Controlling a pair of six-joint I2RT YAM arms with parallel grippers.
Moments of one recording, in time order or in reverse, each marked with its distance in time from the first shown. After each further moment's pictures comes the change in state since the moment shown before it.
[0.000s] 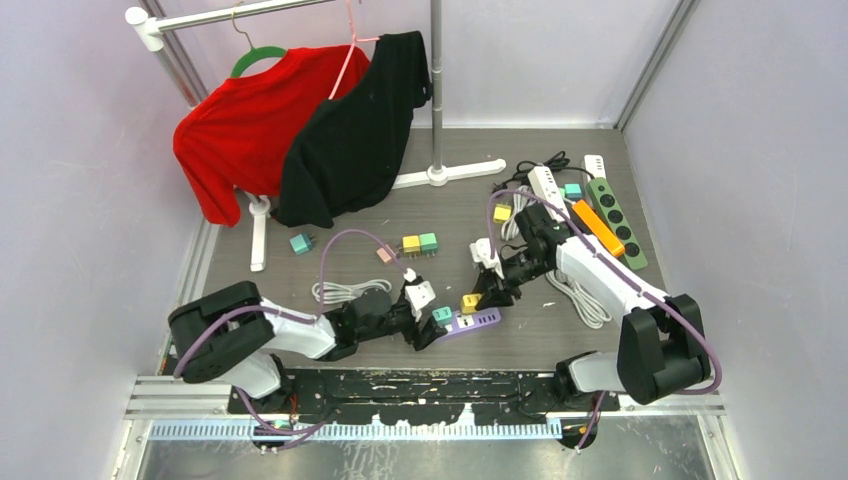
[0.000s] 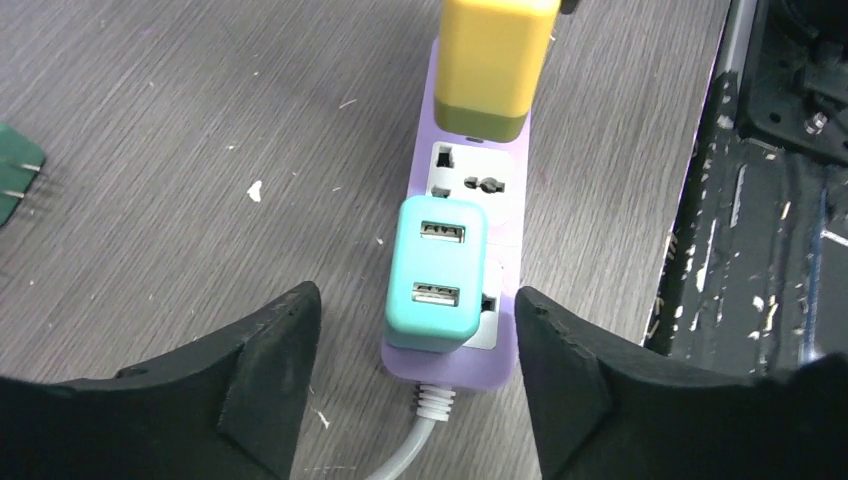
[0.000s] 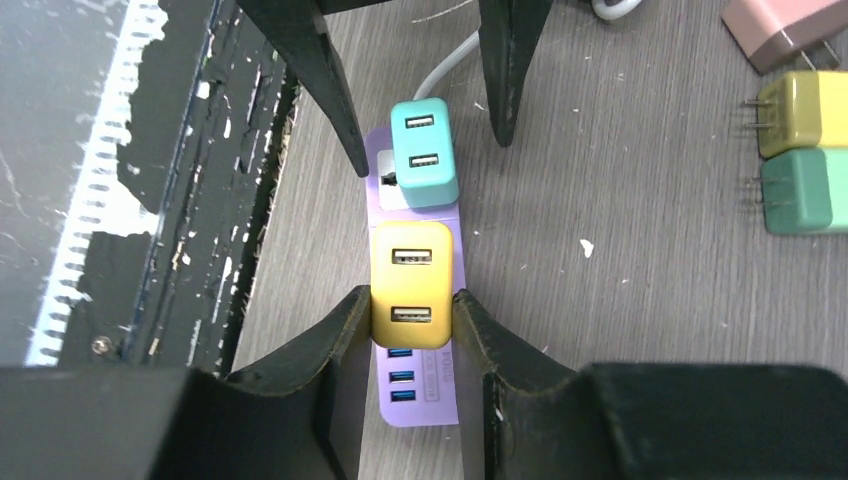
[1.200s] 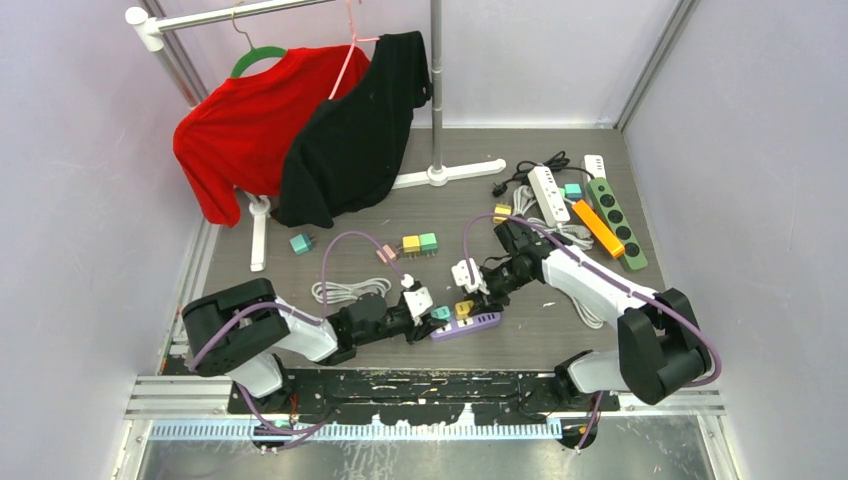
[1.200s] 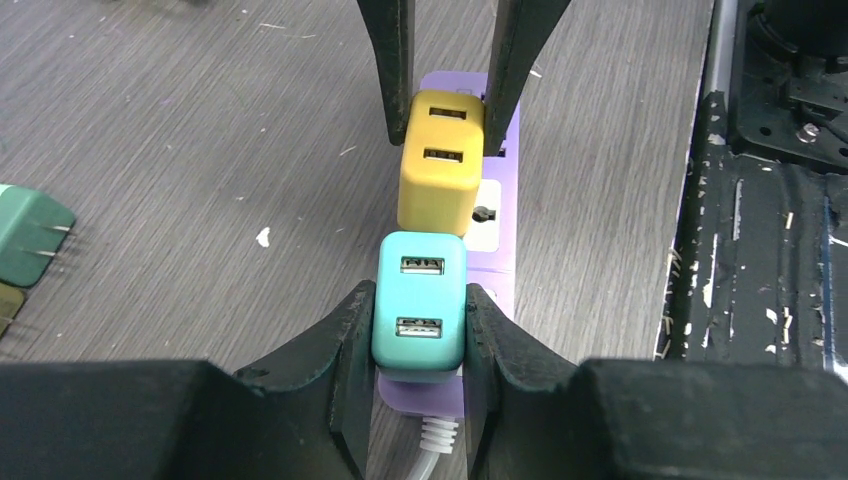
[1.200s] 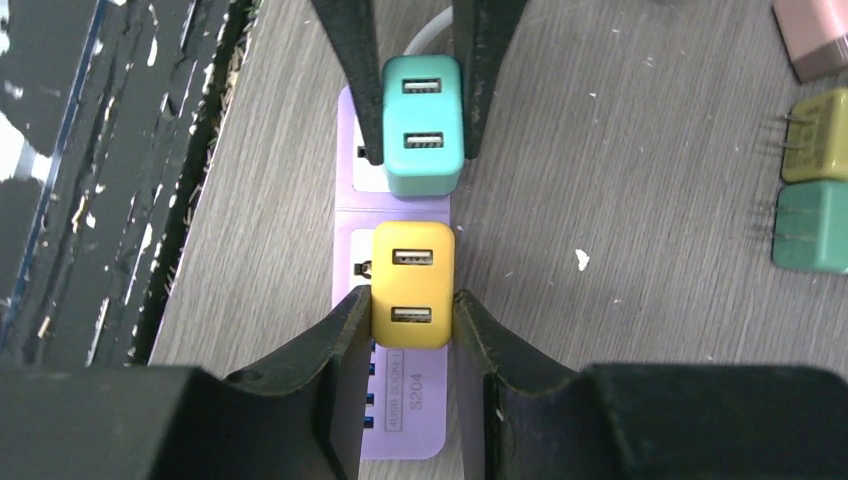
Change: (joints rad) left arm -0.002 0.040 -0.033 0.152 -0.010 0.061; right arm 0.118 0.005 -0.089 0.226 0.166 0.085
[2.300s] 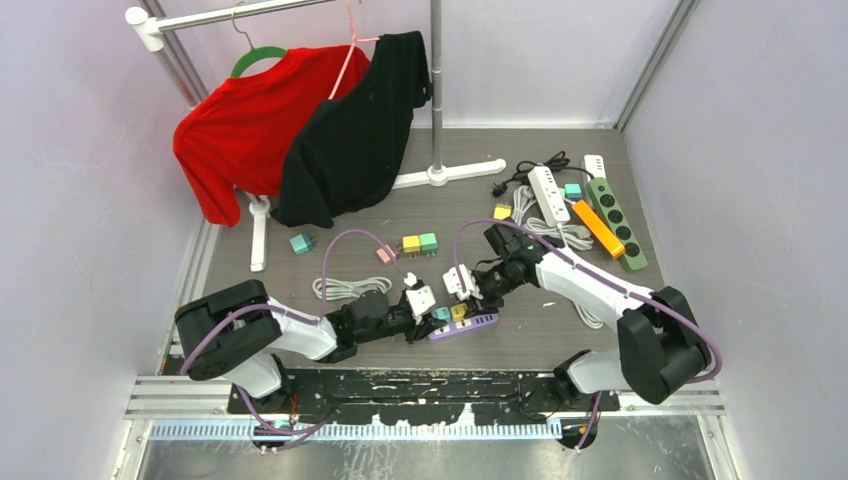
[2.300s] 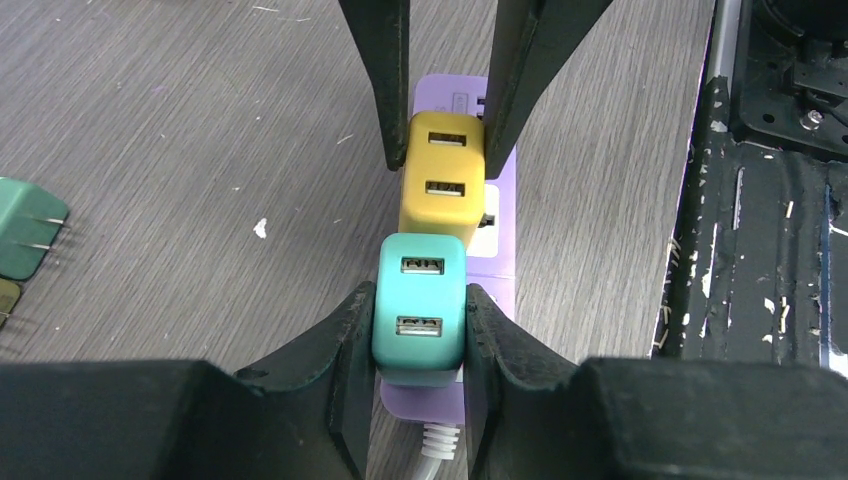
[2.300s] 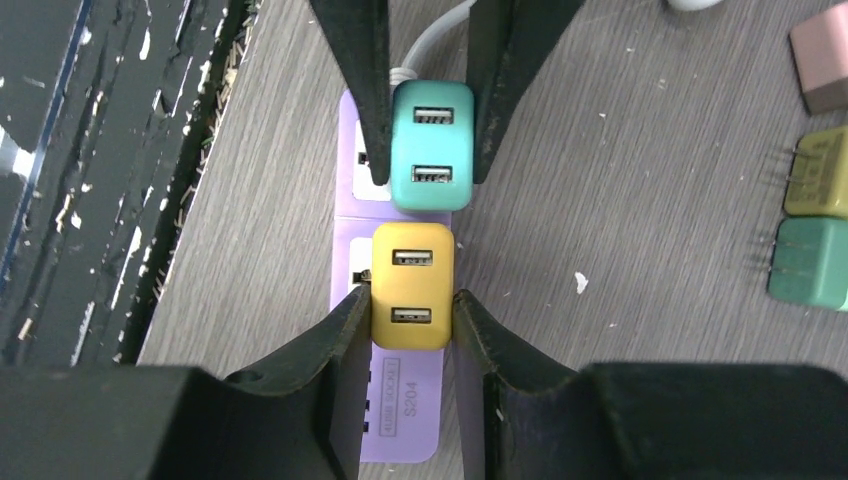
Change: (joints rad) left arm 0.000 -0.029 0.027 -0.088 0.016 0.002; right arm 0.080 0.009 0.004 0.003 0.032 -0.068
